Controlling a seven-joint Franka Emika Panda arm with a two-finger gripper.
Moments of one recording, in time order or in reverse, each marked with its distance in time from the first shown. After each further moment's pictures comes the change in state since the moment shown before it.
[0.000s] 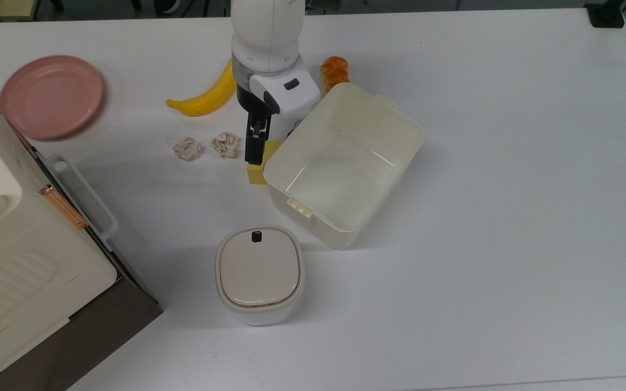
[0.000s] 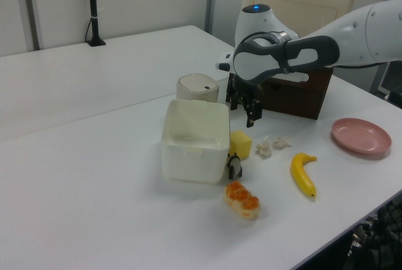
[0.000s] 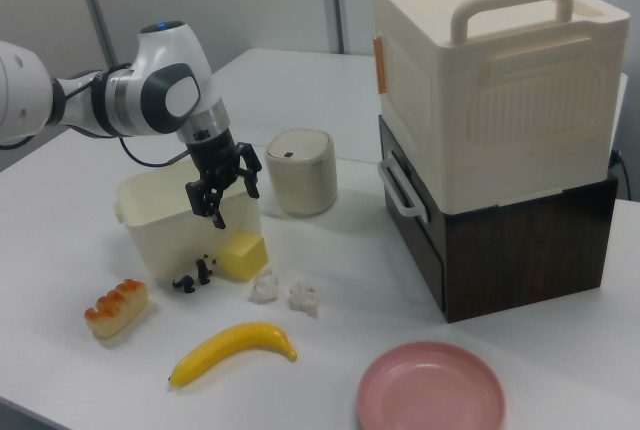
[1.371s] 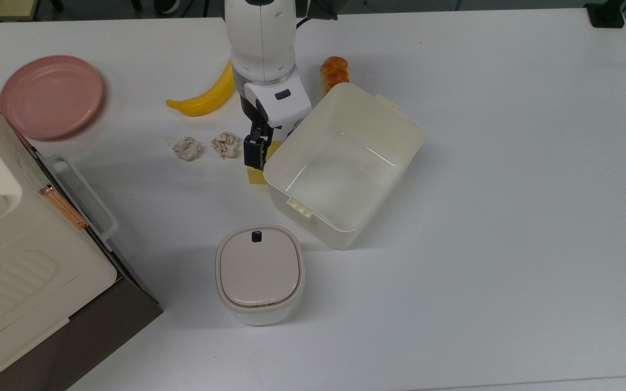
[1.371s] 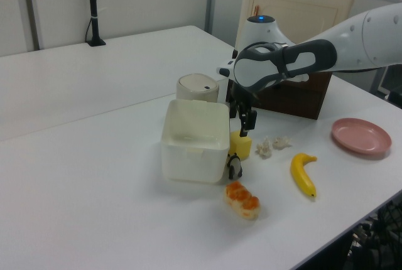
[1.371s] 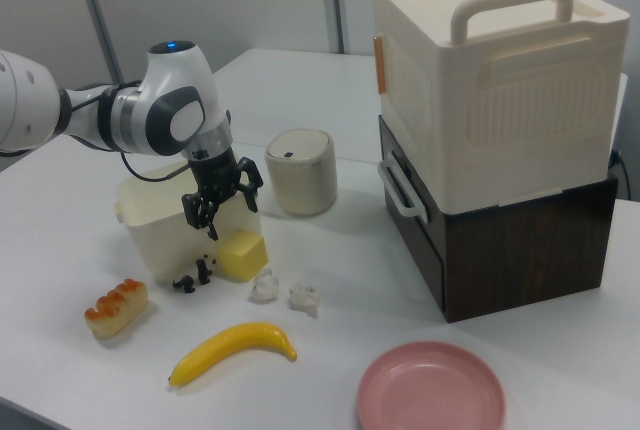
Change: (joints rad) arm -0.011 0.007 0.002 -0.065 0.098 0.090 0.115
